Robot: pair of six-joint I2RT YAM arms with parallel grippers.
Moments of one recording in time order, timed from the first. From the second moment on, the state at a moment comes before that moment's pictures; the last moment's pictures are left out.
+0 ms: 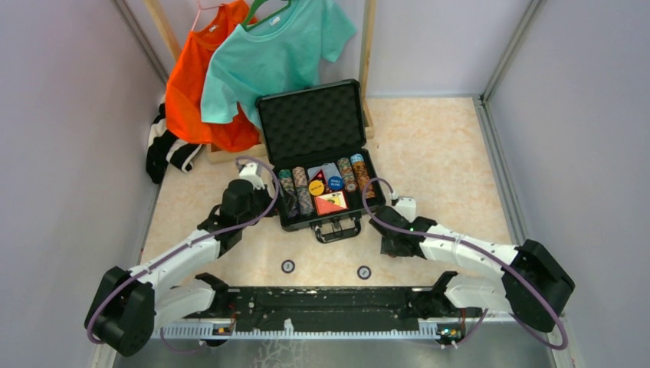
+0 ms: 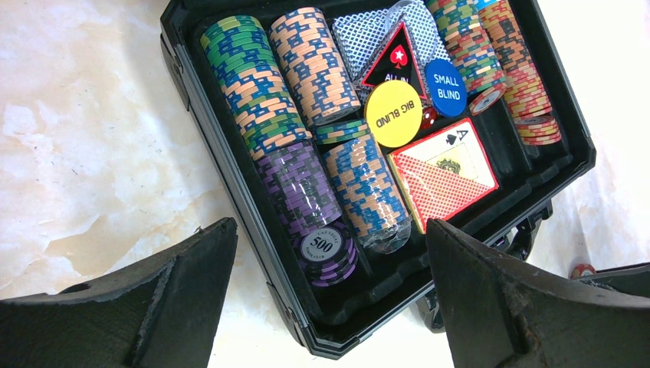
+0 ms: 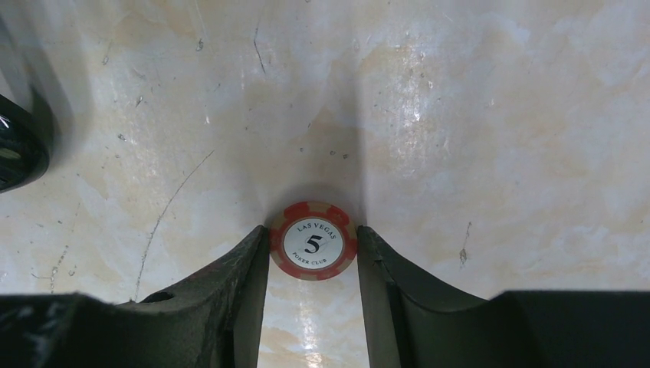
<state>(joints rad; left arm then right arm) -0.51 1.05 0.43 0.17 -0.04 -0.49 0.84 1.14 0.51 -0.62 0.39 0.87</state>
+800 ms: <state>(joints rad) -0.51 1.06 0.43 0.17 -0.04 -0.49 0.84 1.17 0.63 -0.66 0.40 0.81</state>
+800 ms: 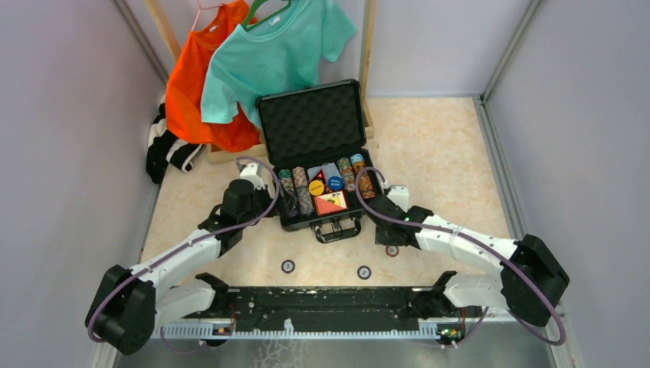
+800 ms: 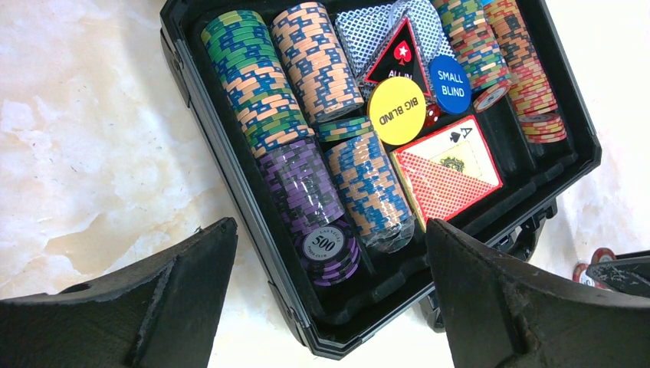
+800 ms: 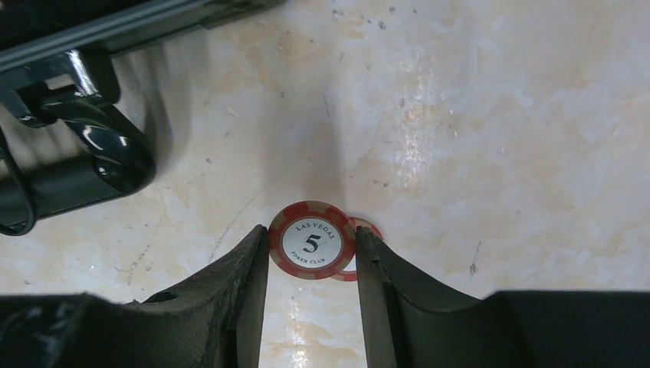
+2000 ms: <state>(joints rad) -0.51 1.08 0.43 0.17 -0.08 -0.49 0.73 1.76 1.28 -0.50 0.35 0.49</state>
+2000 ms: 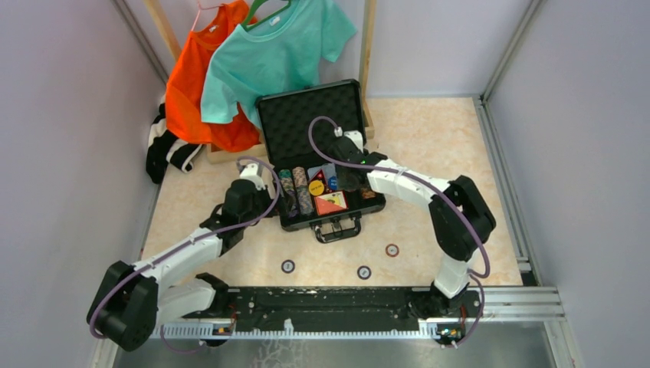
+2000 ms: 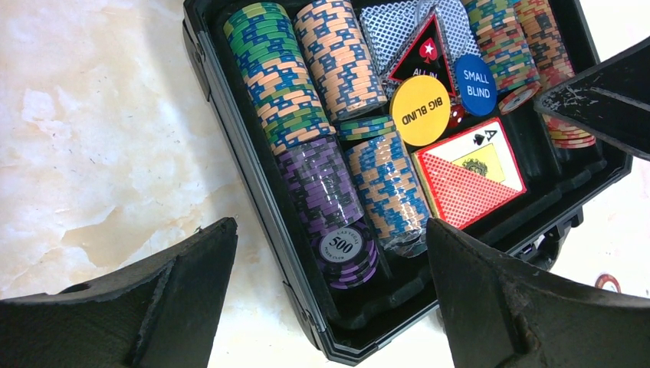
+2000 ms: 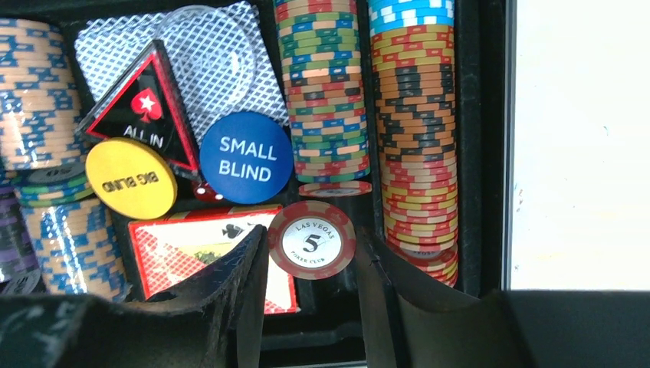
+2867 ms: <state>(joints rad) -0.51 1.44 0.92 0.02 0.66 -0.69 0.90 1.14 0.99 -0.51 0.34 0.42</state>
